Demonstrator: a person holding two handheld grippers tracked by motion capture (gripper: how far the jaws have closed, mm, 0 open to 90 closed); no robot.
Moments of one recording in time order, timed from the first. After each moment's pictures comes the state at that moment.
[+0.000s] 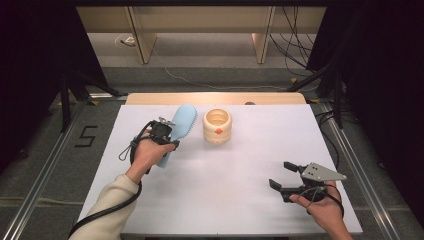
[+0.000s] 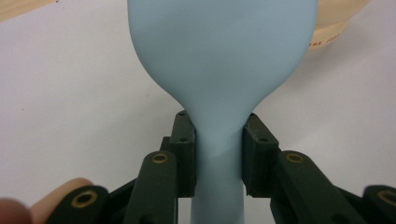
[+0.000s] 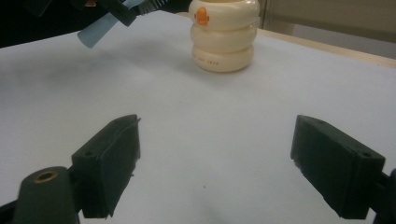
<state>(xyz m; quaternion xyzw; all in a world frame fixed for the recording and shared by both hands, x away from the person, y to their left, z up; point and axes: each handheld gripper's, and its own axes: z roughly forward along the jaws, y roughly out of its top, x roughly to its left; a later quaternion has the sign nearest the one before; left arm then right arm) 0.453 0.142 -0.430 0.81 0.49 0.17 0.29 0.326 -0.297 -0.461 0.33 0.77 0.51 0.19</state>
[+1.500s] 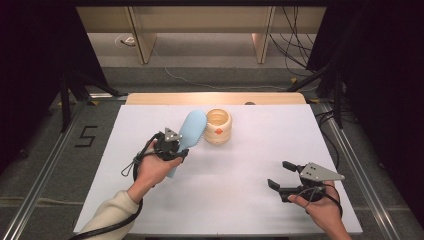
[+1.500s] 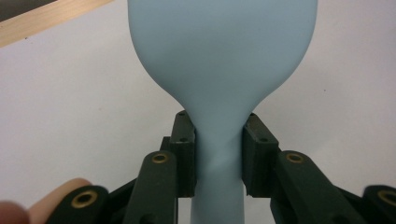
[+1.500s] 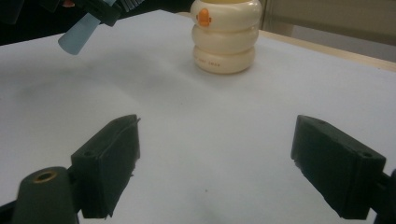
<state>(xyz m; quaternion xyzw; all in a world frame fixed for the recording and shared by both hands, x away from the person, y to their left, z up) 0.403 0.120 -0.425 0.81 0.44 0.19 0.35 0.326 -0.292 -0.460 0.32 0.77 0.51 0.20</state>
